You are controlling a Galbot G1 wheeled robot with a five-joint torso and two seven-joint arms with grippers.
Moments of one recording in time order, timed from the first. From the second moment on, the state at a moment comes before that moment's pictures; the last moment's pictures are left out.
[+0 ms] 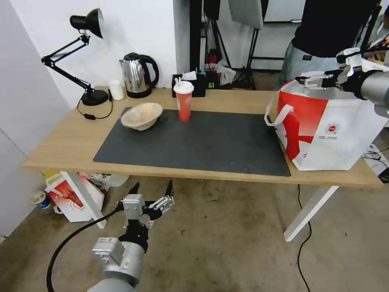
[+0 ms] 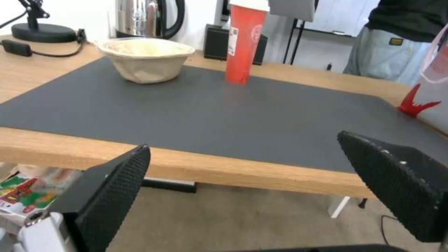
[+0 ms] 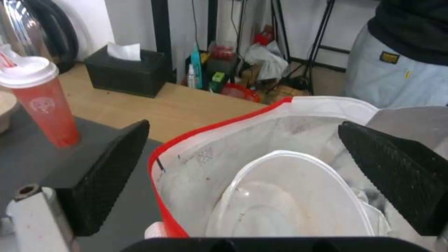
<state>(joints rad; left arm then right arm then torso) 1.79 -1.37 -0.29 -2.41 -0.25 0.15 -0.23 -0.46 0.40 0.27 1.84 1.27 -0.71 0.14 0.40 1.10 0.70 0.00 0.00</state>
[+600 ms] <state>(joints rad) 1.79 -1.37 -0.29 -2.41 -0.25 0.15 -0.23 -0.71 0.44 0.49 1.99 1.19 -0.31 0.12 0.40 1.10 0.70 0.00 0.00</state>
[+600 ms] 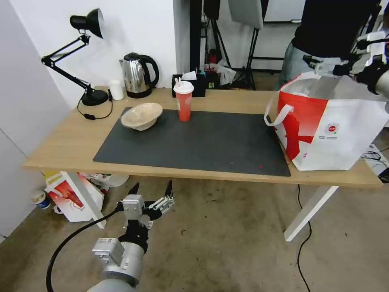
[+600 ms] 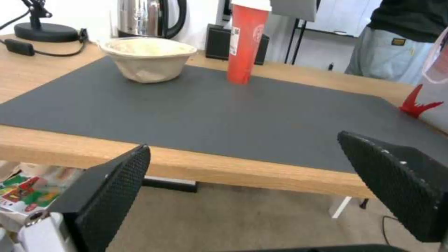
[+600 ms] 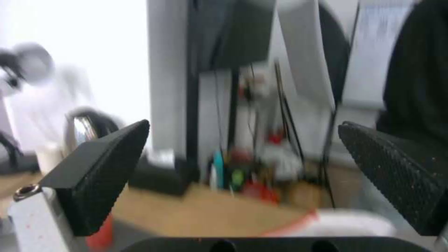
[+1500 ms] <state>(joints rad) 1.80 -1.39 -0.36 -2.44 -0.25 0.15 -0.22 -1.37 0.82 0.49 2.45 0.51 0.14 0.55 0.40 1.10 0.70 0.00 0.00</state>
